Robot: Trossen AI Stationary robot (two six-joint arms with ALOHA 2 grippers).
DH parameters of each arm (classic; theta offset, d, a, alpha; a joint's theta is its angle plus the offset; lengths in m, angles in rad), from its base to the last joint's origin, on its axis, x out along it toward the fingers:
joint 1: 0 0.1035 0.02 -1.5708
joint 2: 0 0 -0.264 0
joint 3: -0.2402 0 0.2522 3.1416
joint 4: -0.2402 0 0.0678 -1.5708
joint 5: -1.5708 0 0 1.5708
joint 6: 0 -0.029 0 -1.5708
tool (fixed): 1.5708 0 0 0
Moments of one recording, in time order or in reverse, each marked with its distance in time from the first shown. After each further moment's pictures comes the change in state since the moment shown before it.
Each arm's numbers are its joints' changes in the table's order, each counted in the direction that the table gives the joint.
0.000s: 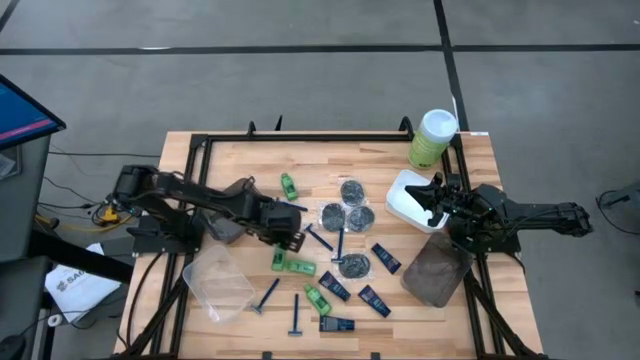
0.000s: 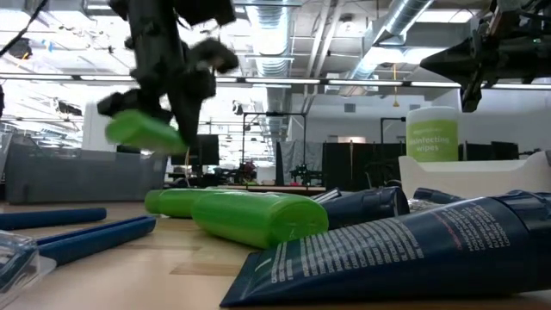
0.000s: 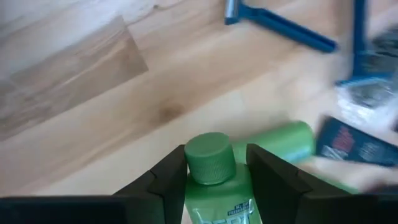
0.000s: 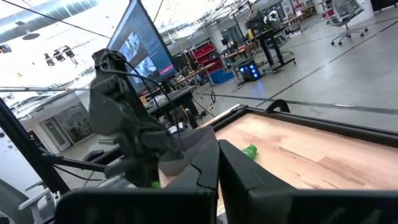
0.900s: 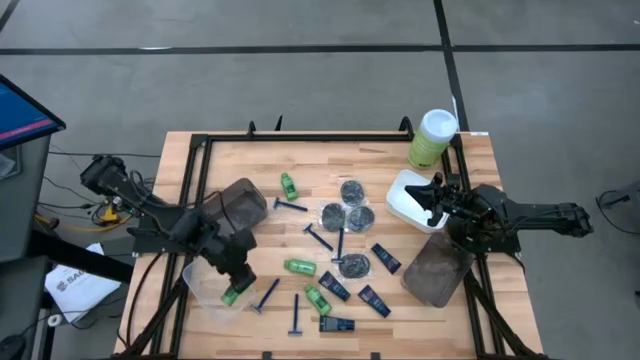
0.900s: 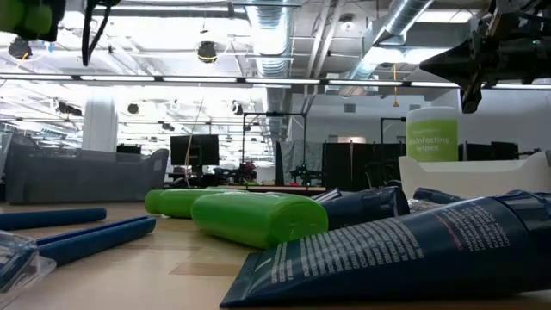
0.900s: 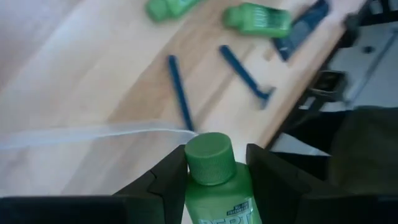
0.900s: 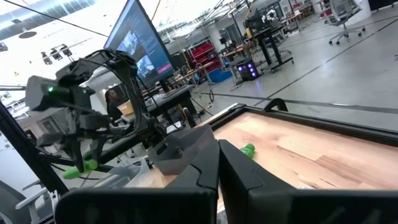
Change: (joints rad) left arm -0.432 -0.335 -0.001 -0.210 0.054 0.030; right arm -0.004 0.000 0.000 -0.009 0.000 0.000
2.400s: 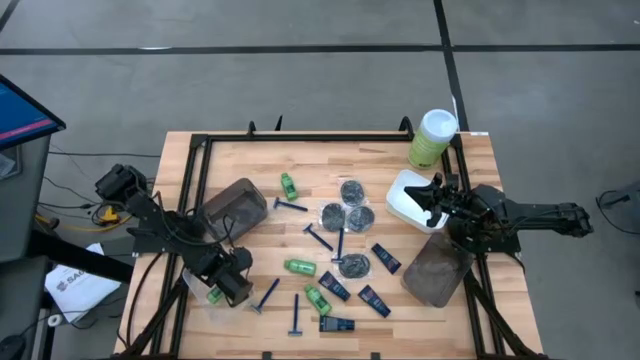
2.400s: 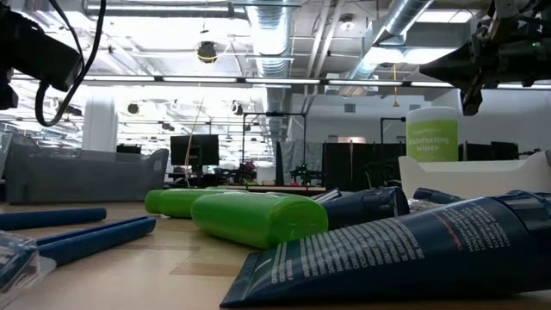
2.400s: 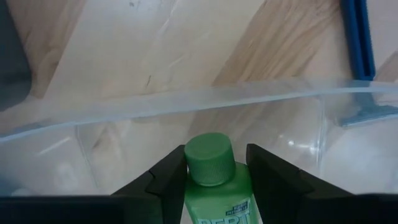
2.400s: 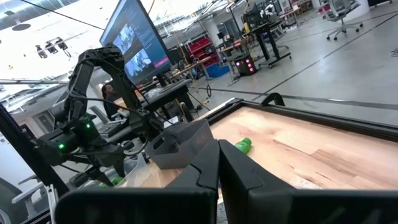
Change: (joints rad) left arm -0.146 0.229 0.197 0.013 0.018 -0.026; right arm 0.000 0.000 0.000 -0.027 0.000 0.001
